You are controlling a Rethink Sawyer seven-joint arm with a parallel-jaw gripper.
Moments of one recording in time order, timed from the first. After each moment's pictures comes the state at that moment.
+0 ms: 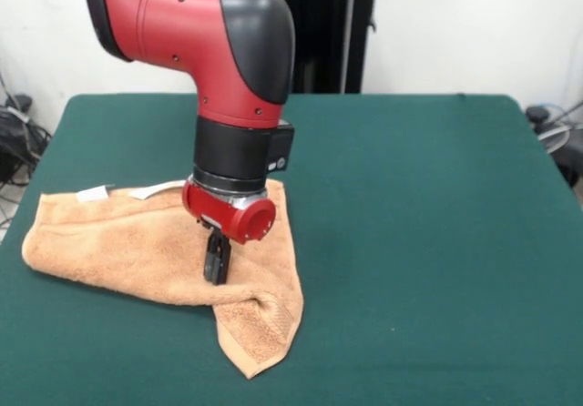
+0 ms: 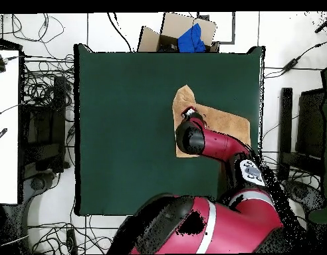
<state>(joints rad) -0.38 -0.35 -0.01 1.56 -0.11 -0.04 2.27</state>
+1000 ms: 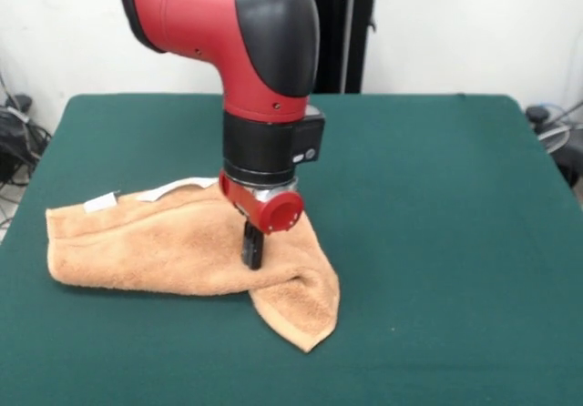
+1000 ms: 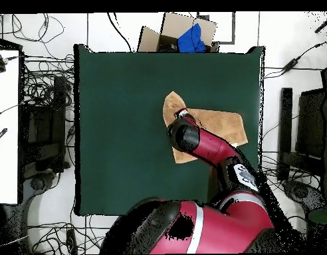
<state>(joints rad) -0.34 -0.38 0.00 1.65 0.15 0.04 2.27</state>
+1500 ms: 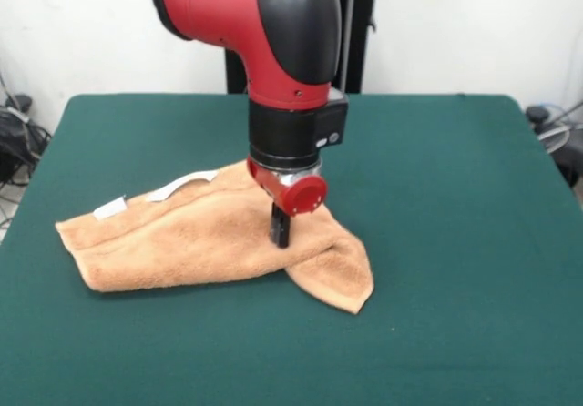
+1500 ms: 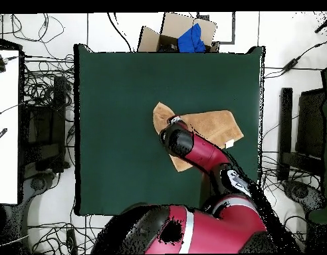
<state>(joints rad) -0.32 -0.42 0.00 1.74 0.23 0.07 2.27</state>
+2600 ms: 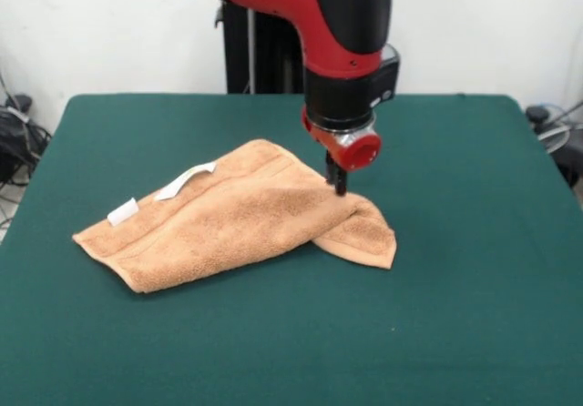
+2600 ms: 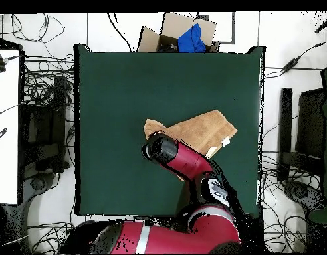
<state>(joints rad) -0.19 -0.48 -0.06 1.84 0.33 0.29 2.27</state>
